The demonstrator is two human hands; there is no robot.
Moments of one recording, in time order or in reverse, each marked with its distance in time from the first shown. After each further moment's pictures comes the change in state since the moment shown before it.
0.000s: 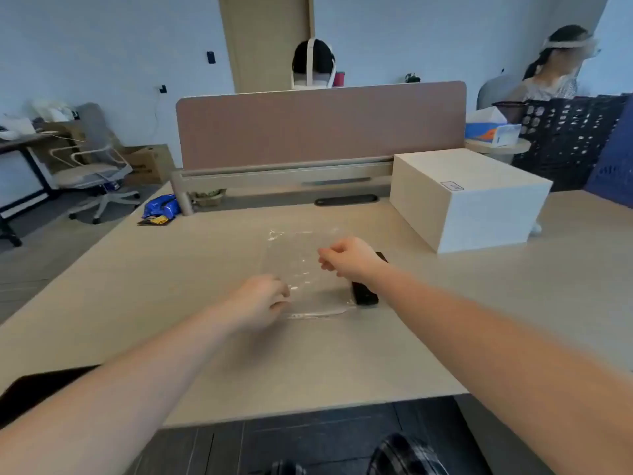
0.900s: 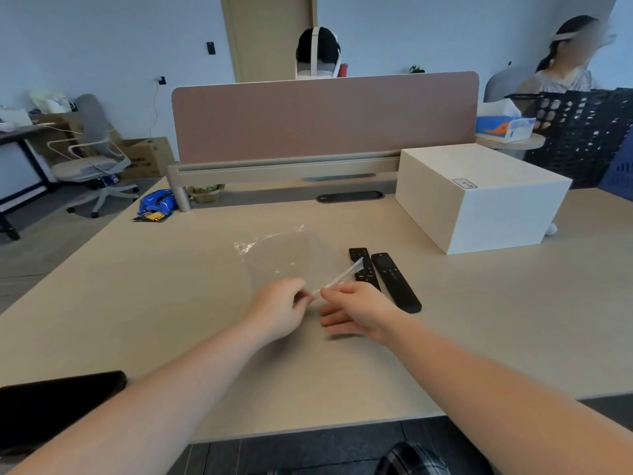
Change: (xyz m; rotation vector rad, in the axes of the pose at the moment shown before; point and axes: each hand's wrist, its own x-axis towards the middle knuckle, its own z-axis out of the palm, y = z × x) left_hand 0.021 0.024 0.025 -0.269 0.194 -0.188; right_hand -0.024 0.038 0.030 0.568 -0.153 0.284
